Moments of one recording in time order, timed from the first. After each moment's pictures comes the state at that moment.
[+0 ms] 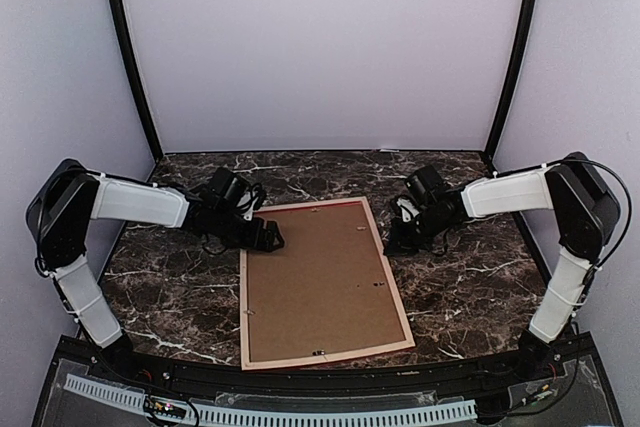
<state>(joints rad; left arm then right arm) -0.59 1.74 0.98 -0.20 0.19 -0.39 0.56 1.77 1.03 -0.36 -0.32 0.49</state>
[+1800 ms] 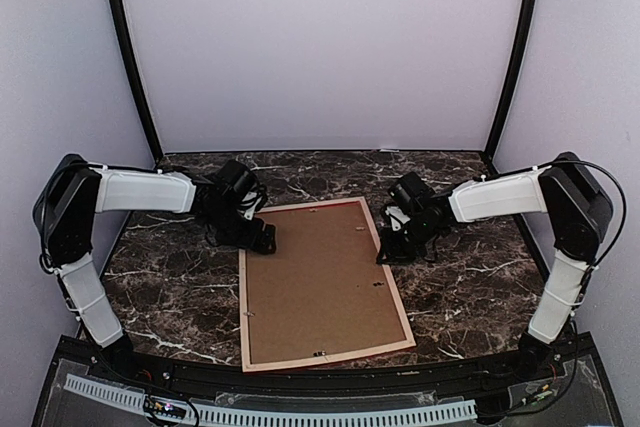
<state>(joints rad) -0.60 1.78 1.14 -0.52 0.09 -0.30 0.66 1.80 1.06 -0.43 -0.20 0.49</state>
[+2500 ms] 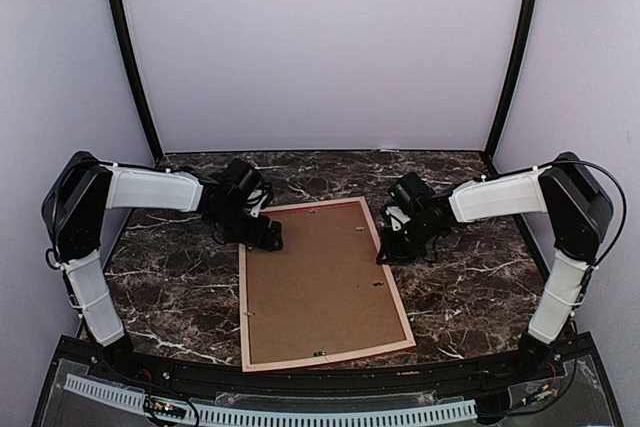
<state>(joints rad) -0.60 1.84 1.18 -0.47 0.12 -0.30 0.66 1.80 1.06 -0.42 -0.20 0.50</state>
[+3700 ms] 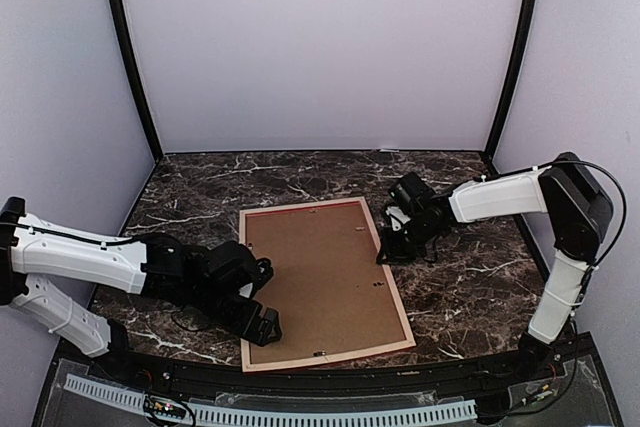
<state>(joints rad) -1.15 1.33 0.75 -0.57 0.06 -0.76 0.66 1.80 1.06 -0.42 -0.21 0.50</state>
